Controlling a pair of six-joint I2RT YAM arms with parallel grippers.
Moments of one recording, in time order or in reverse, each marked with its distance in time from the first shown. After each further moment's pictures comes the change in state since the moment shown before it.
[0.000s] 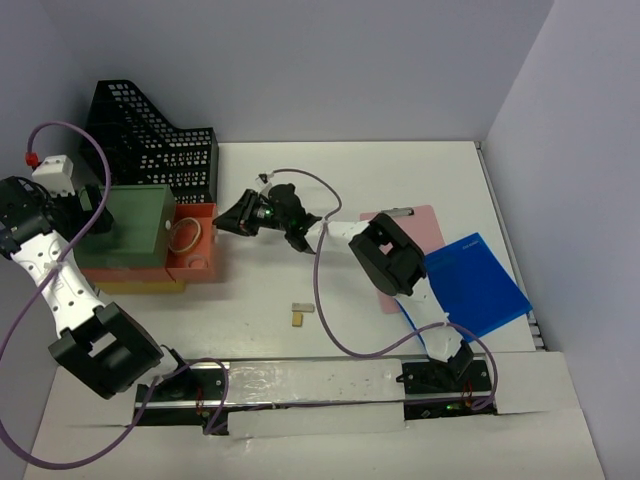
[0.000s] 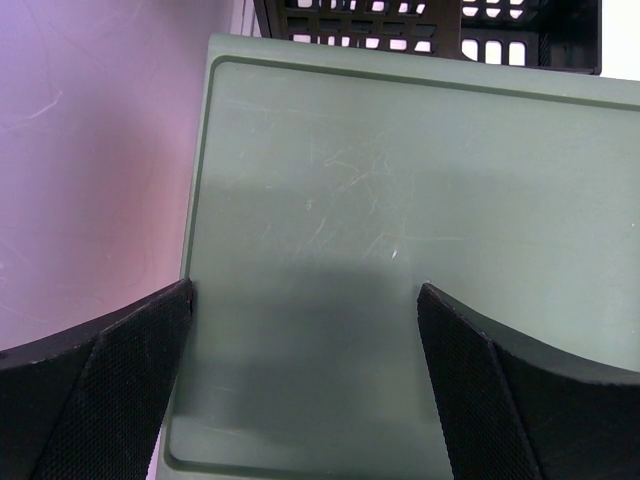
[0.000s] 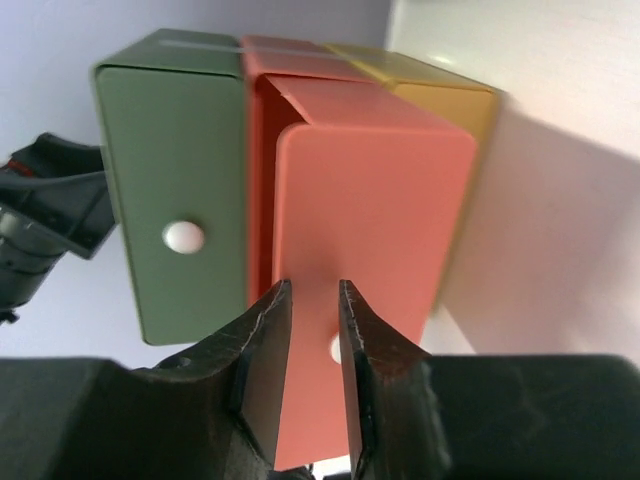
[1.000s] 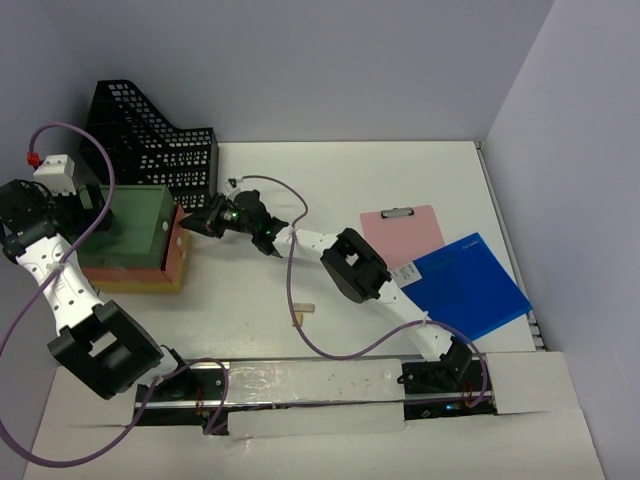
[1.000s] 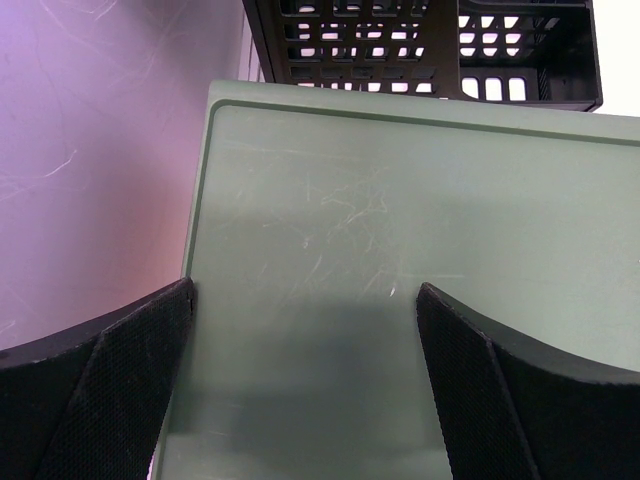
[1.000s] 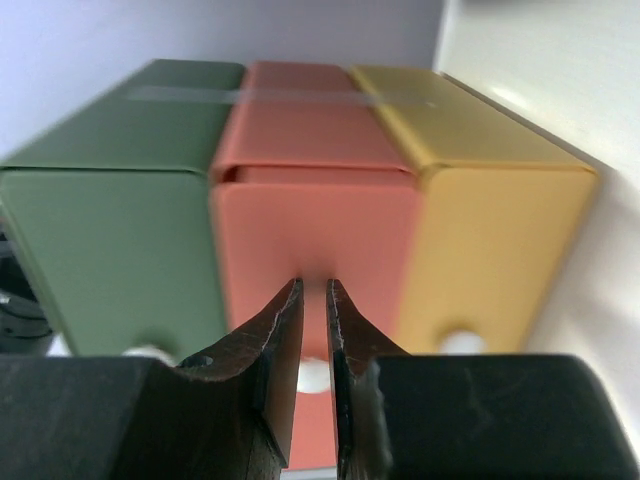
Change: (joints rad) left arm 0.000 0.000 -0.073 0.156 0.046 0.006; right arm 0.094 0.363 0.536 -0.082 0.087 0.130
